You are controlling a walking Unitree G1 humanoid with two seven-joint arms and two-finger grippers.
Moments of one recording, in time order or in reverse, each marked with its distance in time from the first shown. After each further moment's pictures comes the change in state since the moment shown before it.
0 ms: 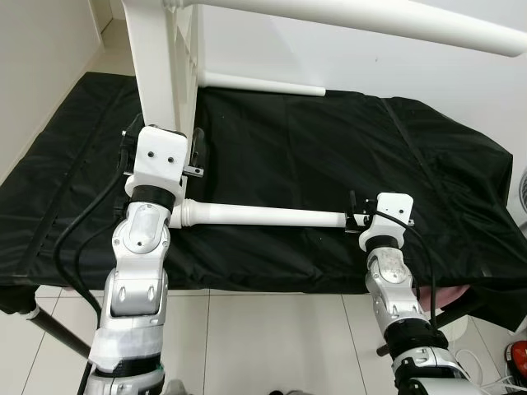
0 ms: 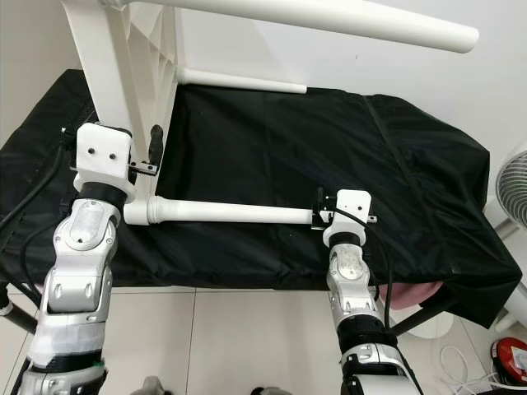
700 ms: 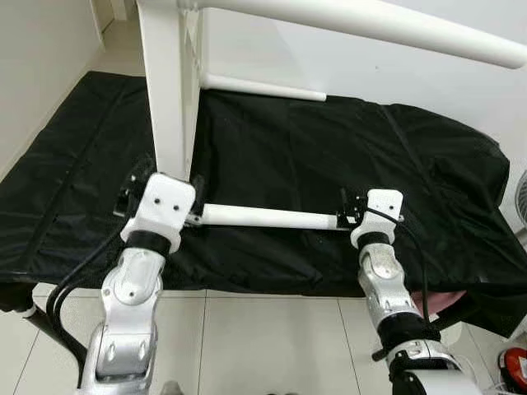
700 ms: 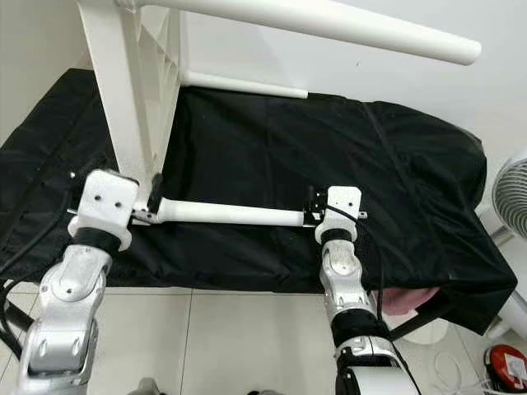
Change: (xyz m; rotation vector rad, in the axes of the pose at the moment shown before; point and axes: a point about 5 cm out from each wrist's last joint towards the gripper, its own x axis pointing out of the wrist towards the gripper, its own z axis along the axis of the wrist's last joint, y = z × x) left arm -0.045 -0.005 -0.010 0.105 0.104 -0.172; right arm 0.006 0.012 0.003 0.016 -0.004 0.042
